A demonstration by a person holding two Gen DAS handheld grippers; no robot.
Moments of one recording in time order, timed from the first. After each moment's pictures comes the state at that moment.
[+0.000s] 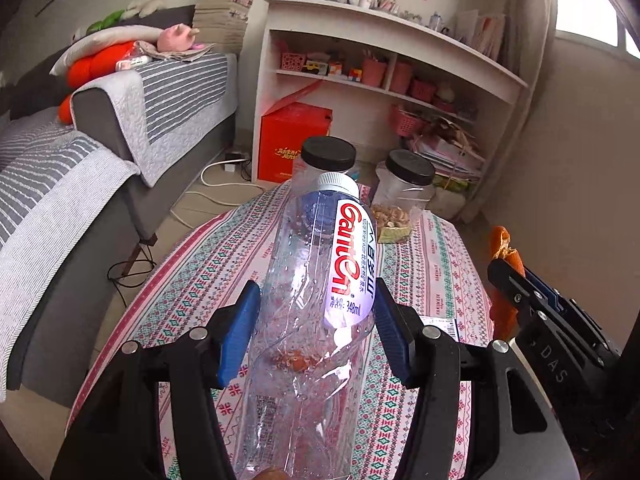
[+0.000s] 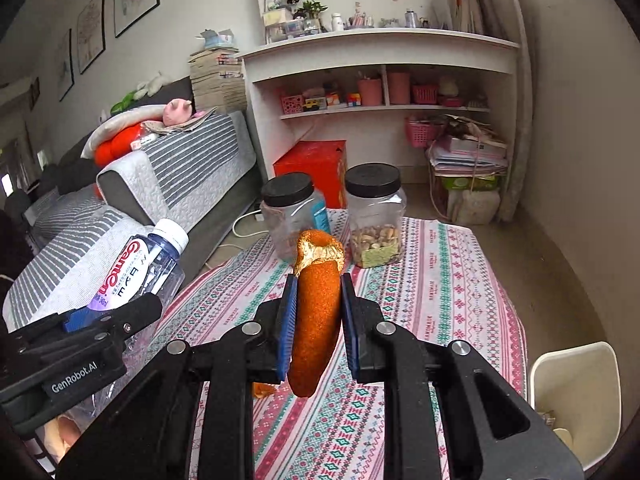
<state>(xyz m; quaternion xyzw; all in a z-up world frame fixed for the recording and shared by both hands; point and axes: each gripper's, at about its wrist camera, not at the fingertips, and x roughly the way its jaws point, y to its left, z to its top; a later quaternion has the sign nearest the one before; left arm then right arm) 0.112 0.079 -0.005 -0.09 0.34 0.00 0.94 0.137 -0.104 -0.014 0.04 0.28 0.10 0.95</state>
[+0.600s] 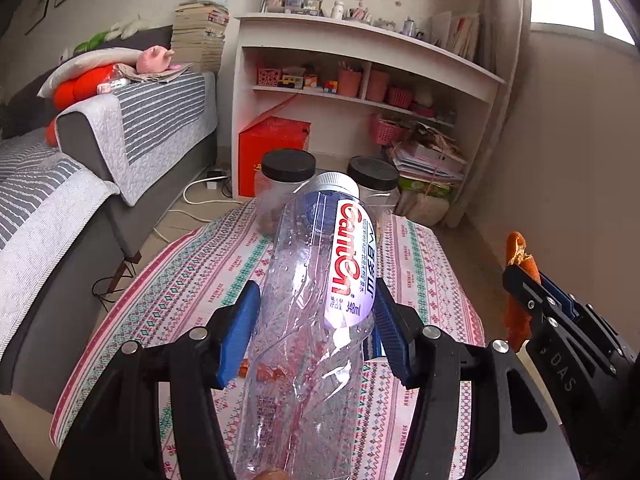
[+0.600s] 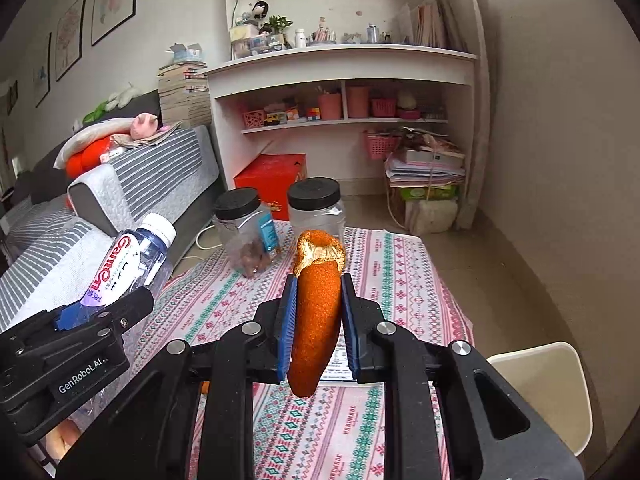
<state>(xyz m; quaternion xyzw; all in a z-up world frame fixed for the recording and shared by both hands) 0.111 0.029 -0.002 -0.07 0.32 -0.02 0.95 0.117 -0.149 -0.004 0.03 0.26 0.03 0.97</state>
